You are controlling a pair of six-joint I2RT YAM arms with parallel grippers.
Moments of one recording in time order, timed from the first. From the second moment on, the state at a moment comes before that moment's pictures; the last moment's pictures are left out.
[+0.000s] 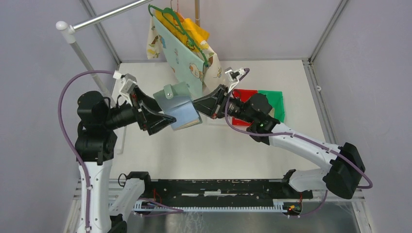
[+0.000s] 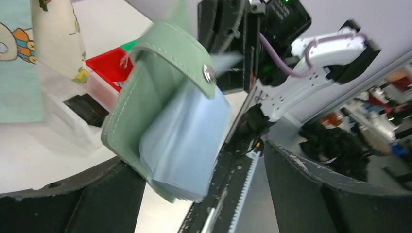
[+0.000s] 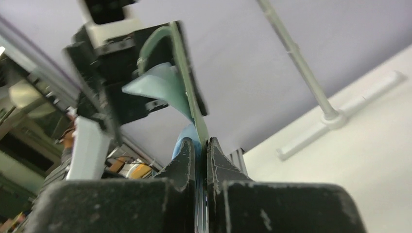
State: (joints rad) left arm -0.01 0.80 1.25 -0.56 1.12 -0.39; right arm 0.87 1.30 0.96 0.76 -0.42 0.87
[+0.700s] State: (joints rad) left arm -0.01 0.37 0.79 -0.52 0.79 0.33; right arm 1.24 1.72 1.82 -0.55 0.61 0.30
